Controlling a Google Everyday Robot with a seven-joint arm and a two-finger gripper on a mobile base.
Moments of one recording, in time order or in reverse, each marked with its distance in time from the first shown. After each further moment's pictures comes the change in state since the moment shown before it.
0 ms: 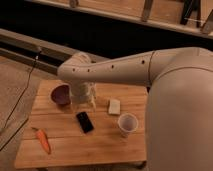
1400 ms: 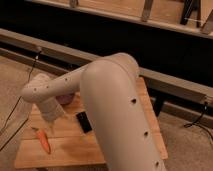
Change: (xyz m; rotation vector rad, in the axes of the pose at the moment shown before) arm 0.034 0.143 0.101 0.077 0.171 -0.658
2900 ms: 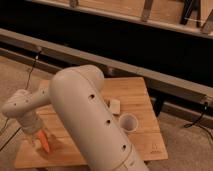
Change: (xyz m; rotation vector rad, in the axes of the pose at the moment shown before) arm -0.058 0.103 0.052 -0.071 -0.023 -0.191
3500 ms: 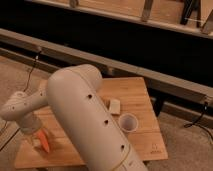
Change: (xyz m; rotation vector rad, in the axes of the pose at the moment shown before) arm -0.013 -0.005 0.003 0.053 -0.071 -0.017
